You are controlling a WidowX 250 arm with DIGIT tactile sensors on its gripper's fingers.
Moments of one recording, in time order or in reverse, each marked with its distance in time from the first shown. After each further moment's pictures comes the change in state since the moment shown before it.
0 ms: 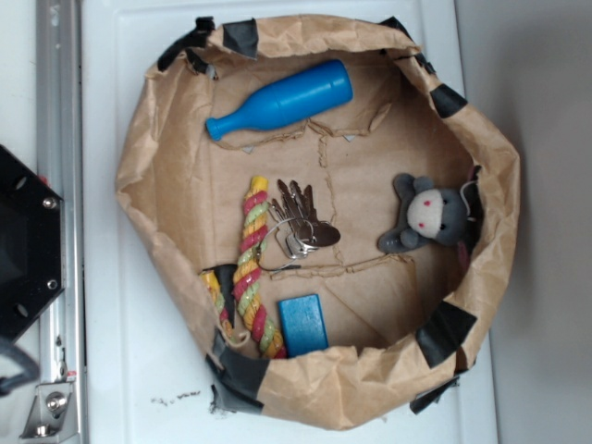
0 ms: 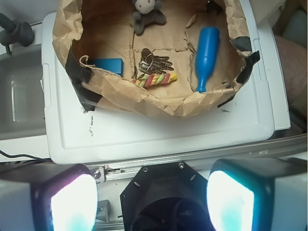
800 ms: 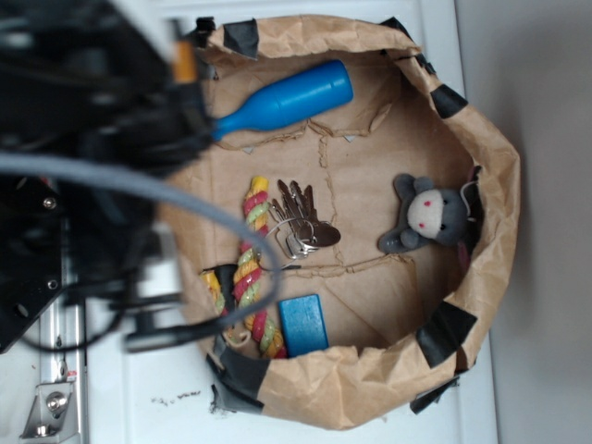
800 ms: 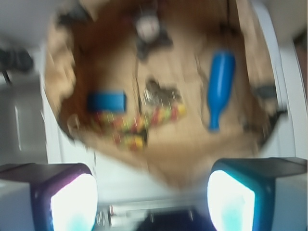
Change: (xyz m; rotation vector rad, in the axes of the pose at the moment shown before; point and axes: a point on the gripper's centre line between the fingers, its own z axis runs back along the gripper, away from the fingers) arm 0.080 0.008 -0.030 -0.073 -0.029 0.014
